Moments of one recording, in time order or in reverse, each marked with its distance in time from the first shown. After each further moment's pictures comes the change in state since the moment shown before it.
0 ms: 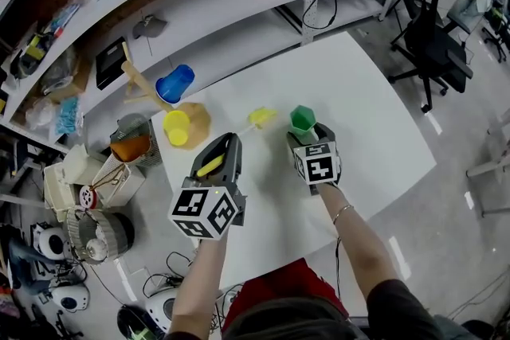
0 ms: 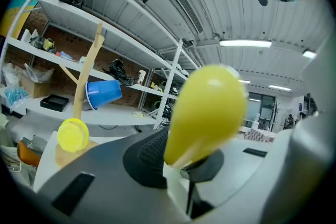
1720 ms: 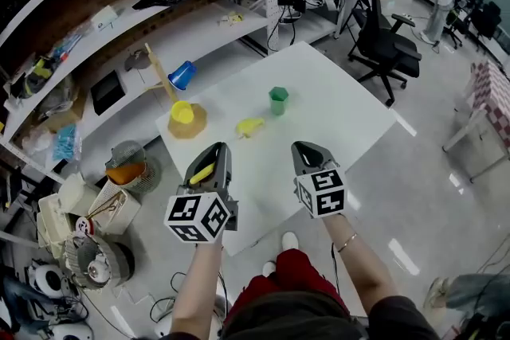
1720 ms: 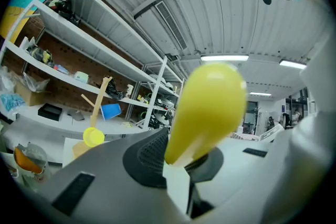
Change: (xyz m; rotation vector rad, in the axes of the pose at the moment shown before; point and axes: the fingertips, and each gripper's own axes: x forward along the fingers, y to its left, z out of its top) left arm -0.186 -0.052 0.018 0.042 -0.111 -0.158; right arm -0.266 0.124 0.004 0.002 -0.297 -0.105
